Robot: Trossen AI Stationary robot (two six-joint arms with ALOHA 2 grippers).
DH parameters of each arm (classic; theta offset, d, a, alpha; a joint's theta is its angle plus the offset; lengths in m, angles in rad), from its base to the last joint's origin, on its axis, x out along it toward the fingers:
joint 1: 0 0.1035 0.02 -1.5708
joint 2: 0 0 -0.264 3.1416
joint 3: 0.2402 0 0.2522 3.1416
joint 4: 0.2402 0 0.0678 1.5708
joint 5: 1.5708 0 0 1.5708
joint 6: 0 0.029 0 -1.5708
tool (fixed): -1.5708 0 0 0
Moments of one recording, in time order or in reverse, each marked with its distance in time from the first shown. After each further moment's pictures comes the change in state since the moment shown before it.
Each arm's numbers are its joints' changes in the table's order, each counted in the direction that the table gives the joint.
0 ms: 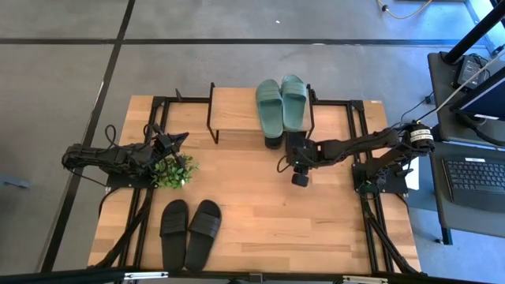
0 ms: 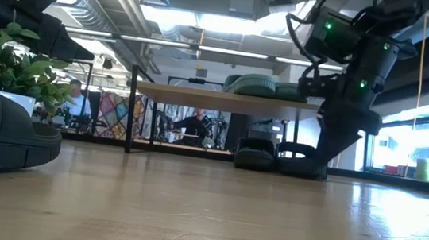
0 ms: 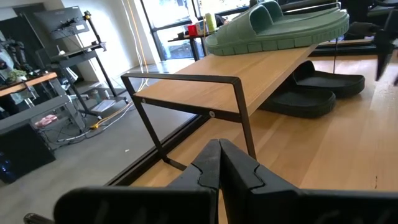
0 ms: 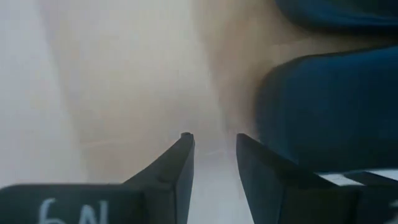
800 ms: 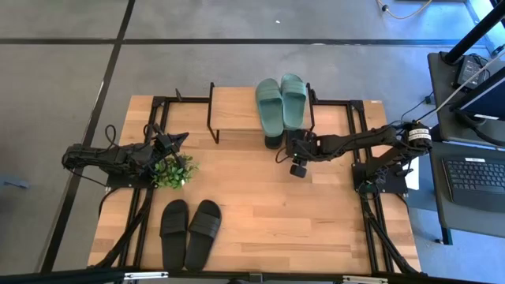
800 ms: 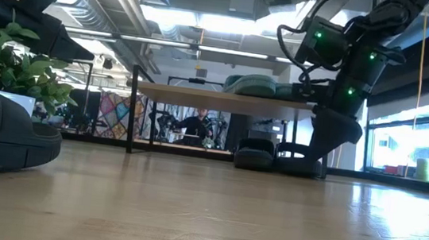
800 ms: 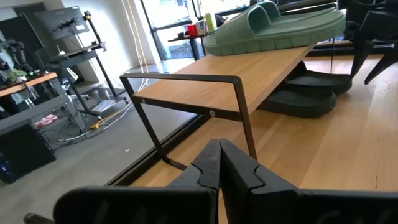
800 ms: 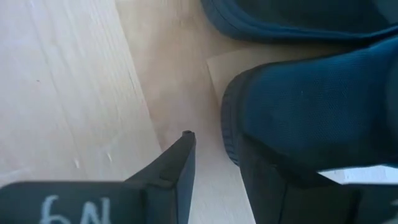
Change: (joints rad) left arm 0.000 0.000 0.000 0.000 0.000 0.001; right arm -0.082 0.019 0.000 -0.046 -0.103 -0.079
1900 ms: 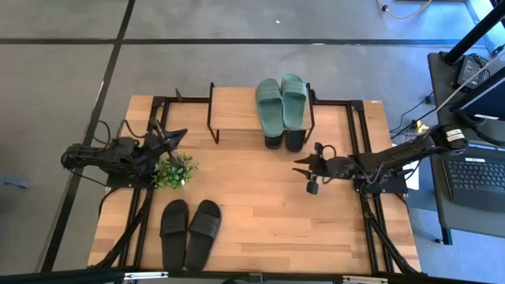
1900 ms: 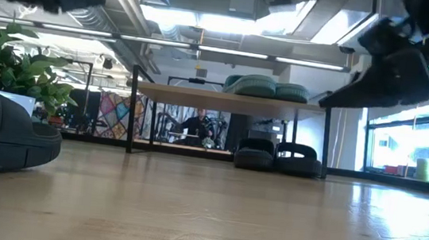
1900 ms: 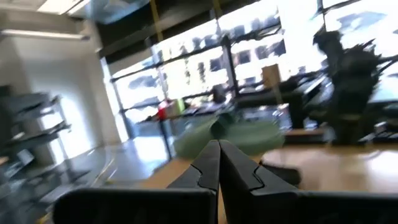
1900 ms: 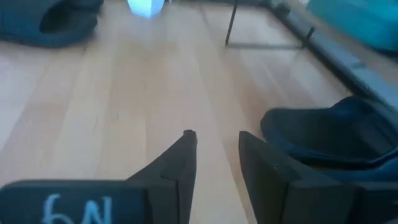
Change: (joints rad) left arm 0.000 0.005 0.053 -0.372 -0.230 0.261; right arm 0.320 -0.516 -0.501 -0.740 -0.097 -0.048
